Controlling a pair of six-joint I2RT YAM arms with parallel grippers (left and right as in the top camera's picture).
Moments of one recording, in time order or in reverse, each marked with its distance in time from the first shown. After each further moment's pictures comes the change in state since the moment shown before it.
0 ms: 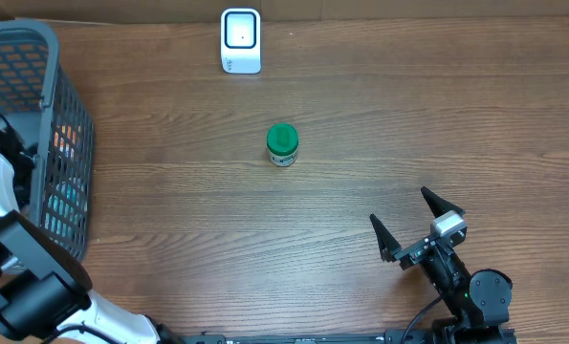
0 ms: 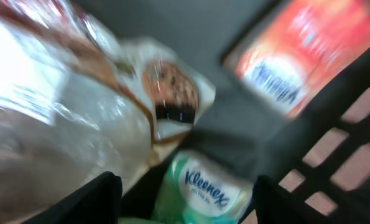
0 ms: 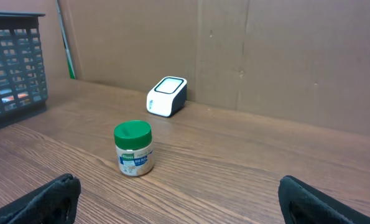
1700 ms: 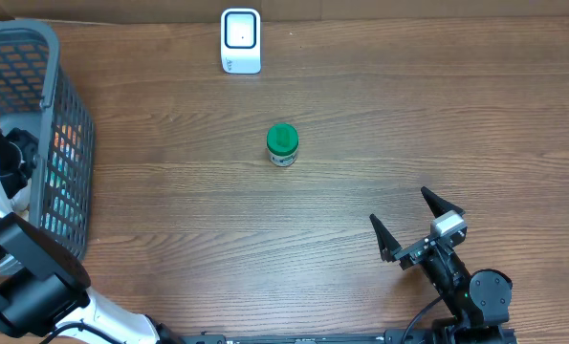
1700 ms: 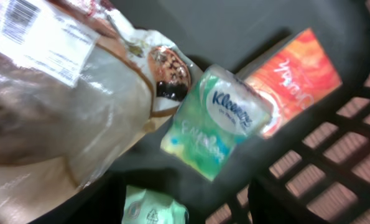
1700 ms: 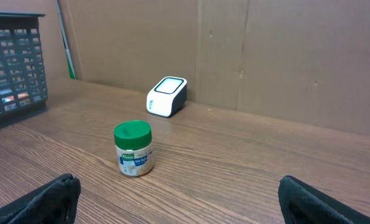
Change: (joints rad) left arm -0.002 0.011 0.166 -0.116 -0.005 -0.175; right arm 0.000 0.000 0.000 0.000 0.000 0.000
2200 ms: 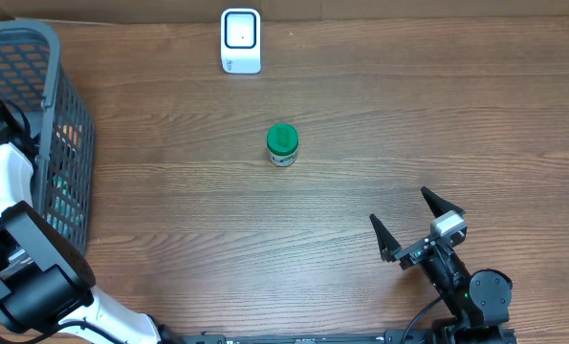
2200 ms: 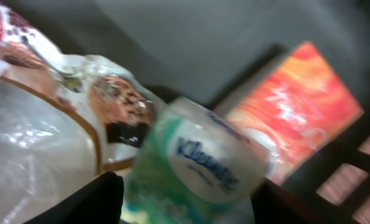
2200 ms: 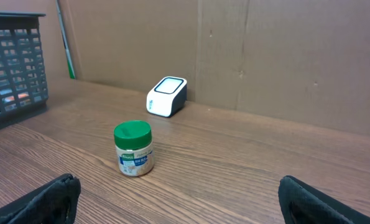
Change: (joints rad) left arm -0.059 0.000 -0.241 0.369 -0.040 0.003; right arm 0.000 0.000 0.000 0.000 0.000 0.000
